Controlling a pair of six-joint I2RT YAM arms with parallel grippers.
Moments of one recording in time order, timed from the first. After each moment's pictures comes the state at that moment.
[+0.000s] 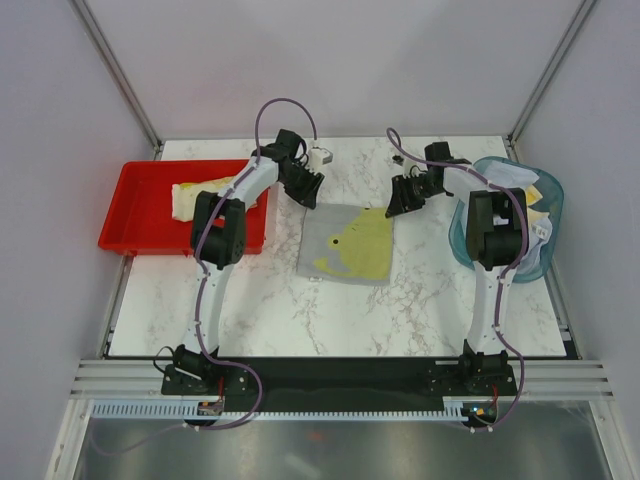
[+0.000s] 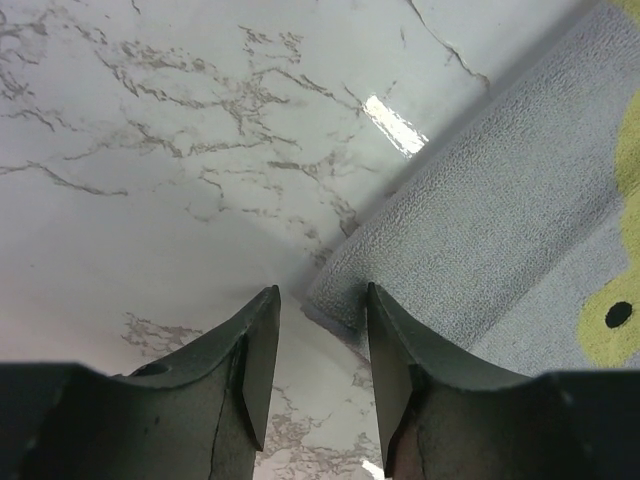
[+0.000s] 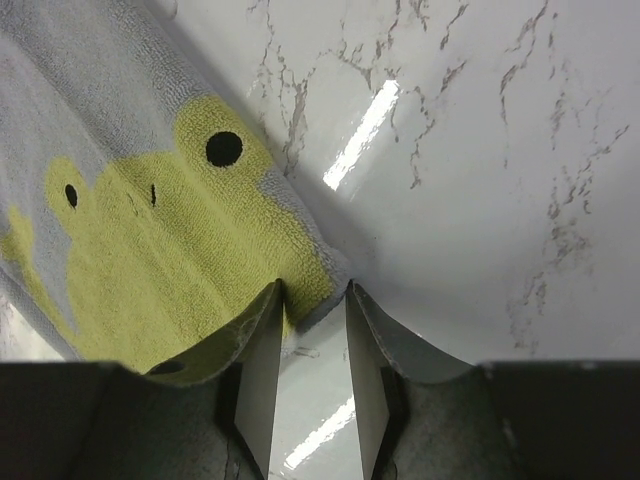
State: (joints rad) left arm -0.34 2.43 2.09 -0.75 0.41 0.39; right arm 0.07 2.24 1.67 -0.62 -0.68 -0.24
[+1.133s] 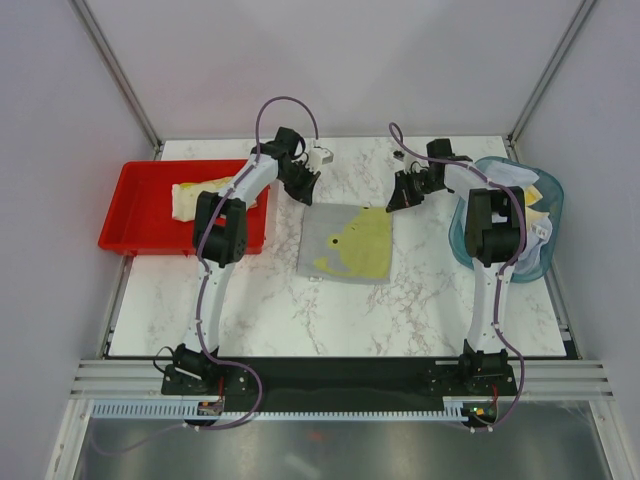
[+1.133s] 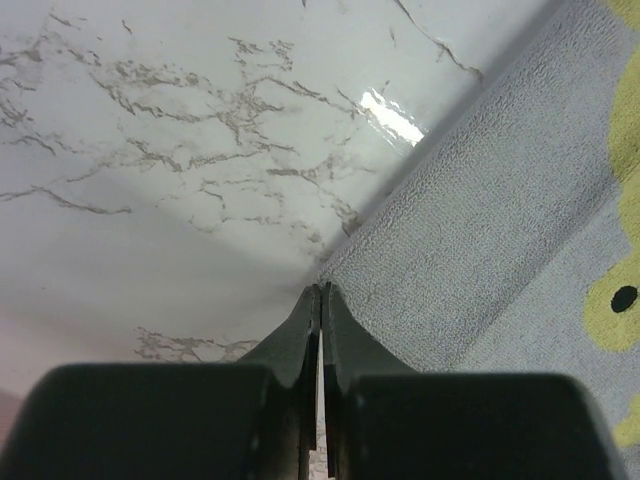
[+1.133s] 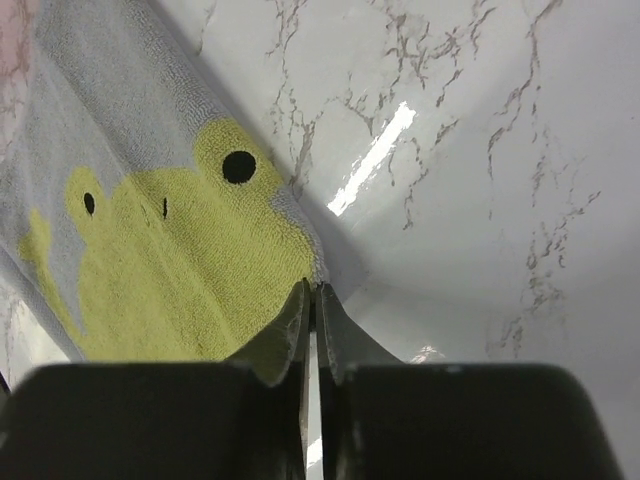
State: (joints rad) left arm -0.33 2.47 2.17 -0.82 0.45 0.47; right arm 0.06 2.29 1.75 -0.63 -0.76 -0.27
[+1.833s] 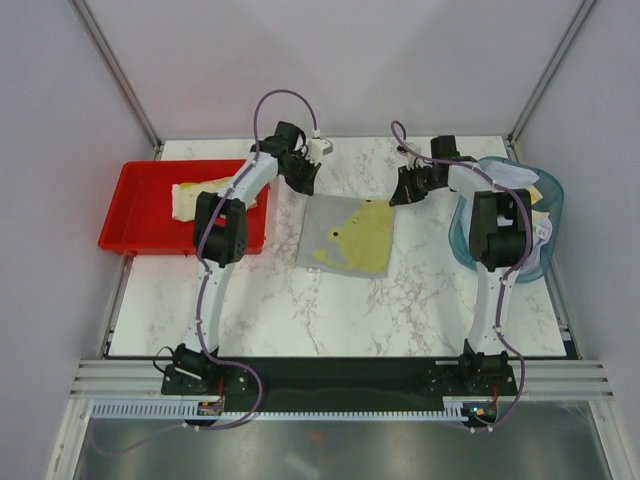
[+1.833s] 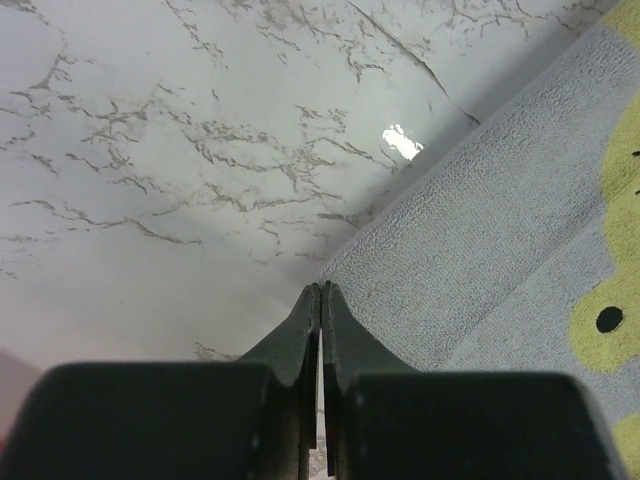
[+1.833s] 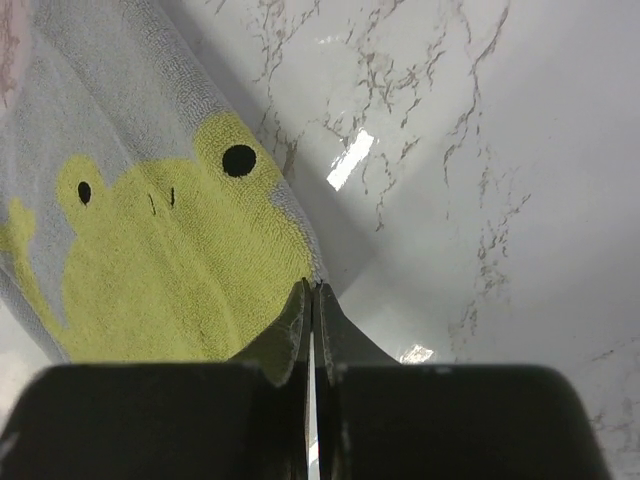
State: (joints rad) left arm -0.33 2.48 2.21 -0.75 0.42 0.41; right arm 0.05 2.22 1.69 -0.54 -0.71 -0.27
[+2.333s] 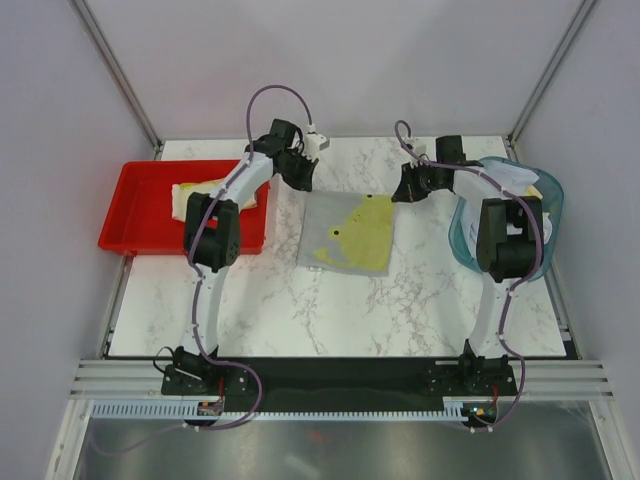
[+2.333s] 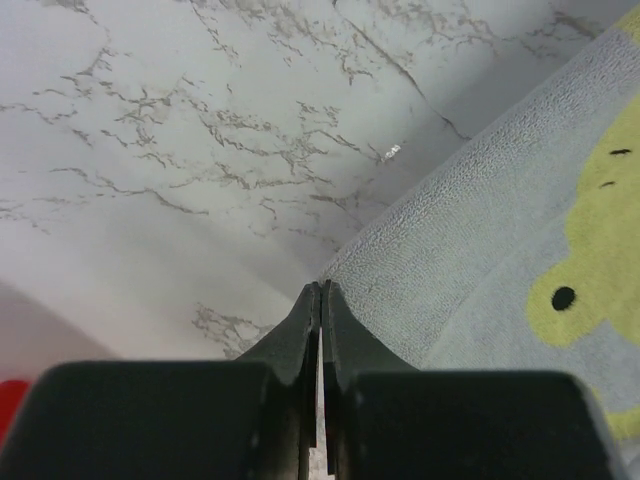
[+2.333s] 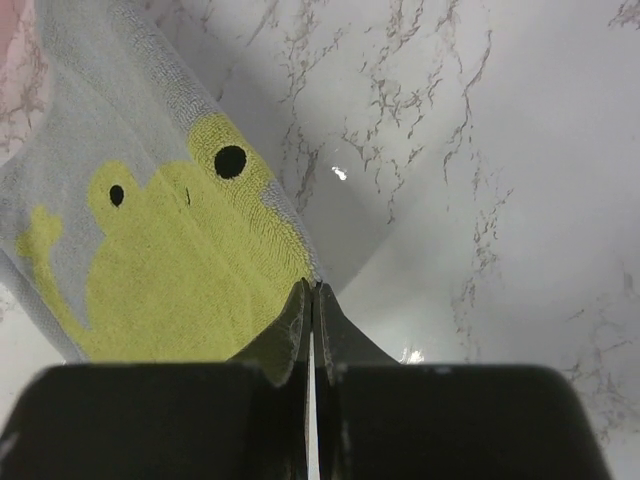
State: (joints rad) left arm -0.33 2.37 2.08 -0.67 0.39 0.35; right arm 0.06 2.09 1.56 -0.42 -0.68 -0.24
